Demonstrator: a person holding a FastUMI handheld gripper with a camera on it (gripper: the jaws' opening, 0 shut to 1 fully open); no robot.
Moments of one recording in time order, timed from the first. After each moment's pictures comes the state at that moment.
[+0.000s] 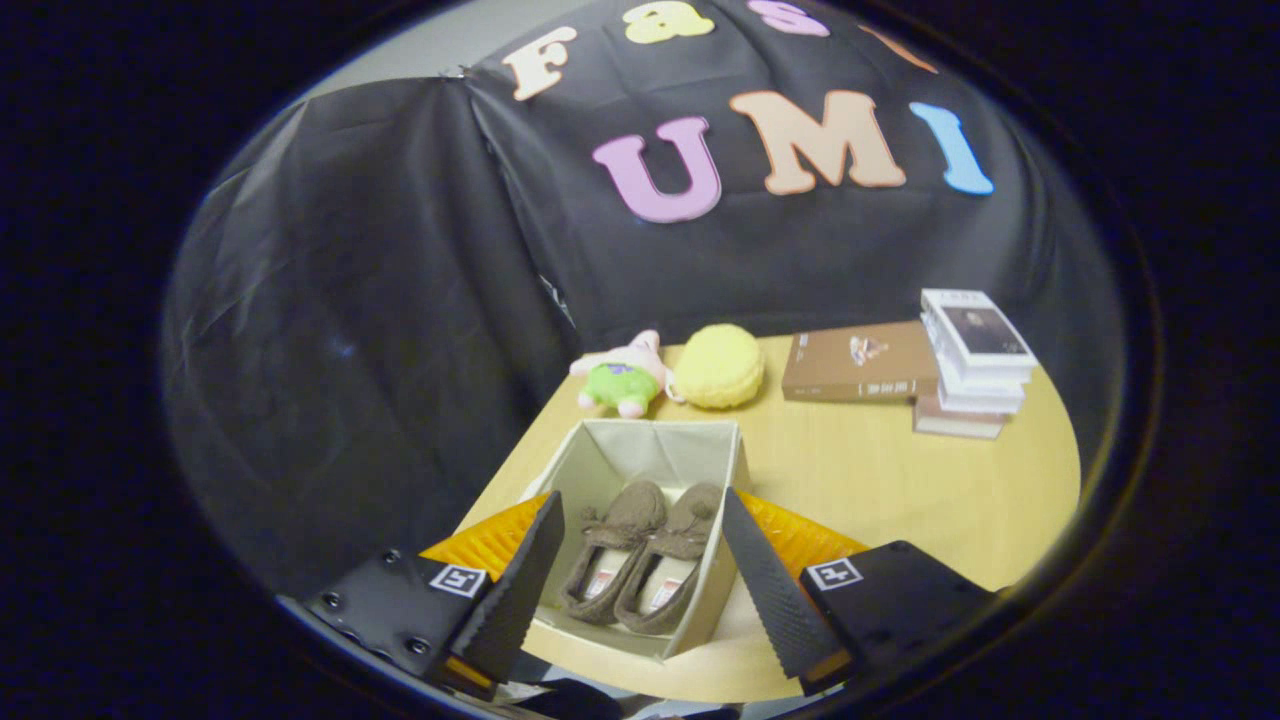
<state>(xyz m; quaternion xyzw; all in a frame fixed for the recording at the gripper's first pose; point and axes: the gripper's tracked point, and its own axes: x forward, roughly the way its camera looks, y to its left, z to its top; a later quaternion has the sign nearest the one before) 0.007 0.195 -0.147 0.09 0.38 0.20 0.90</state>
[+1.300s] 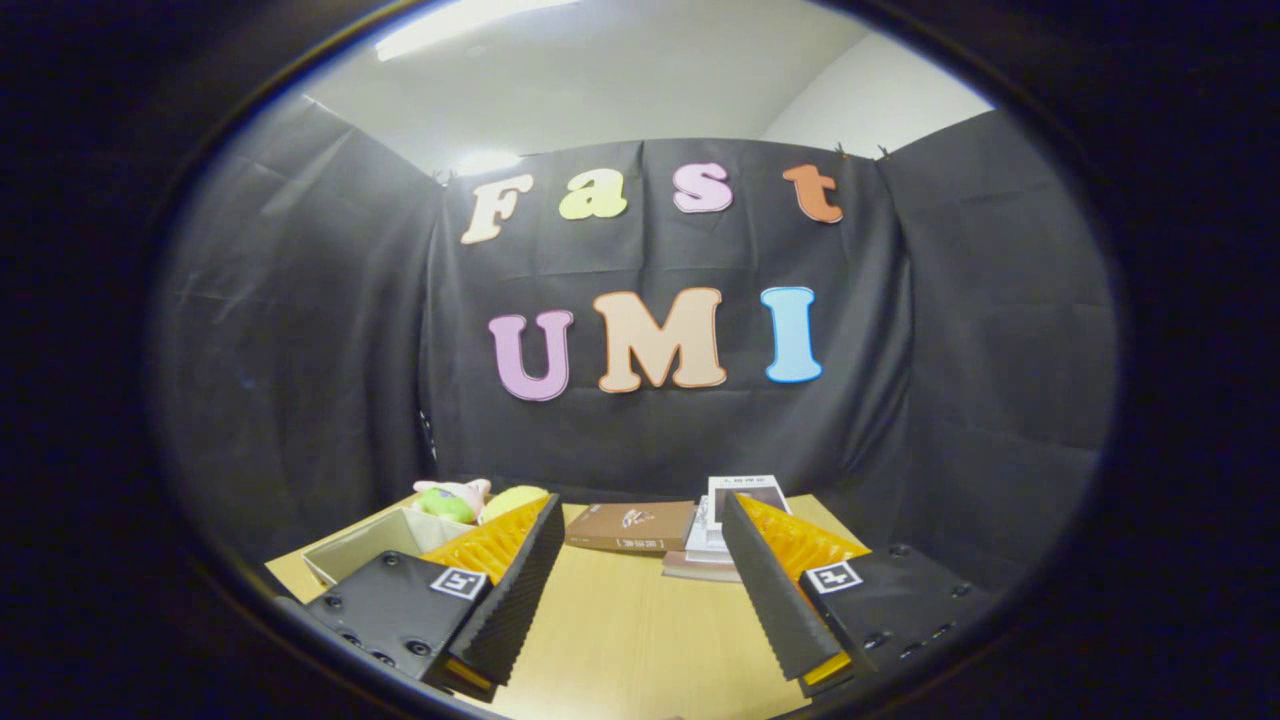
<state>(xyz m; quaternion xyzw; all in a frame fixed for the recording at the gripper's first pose) -0.015 -0.062 -0.063 0.02 0.12 0.04 0.99</state>
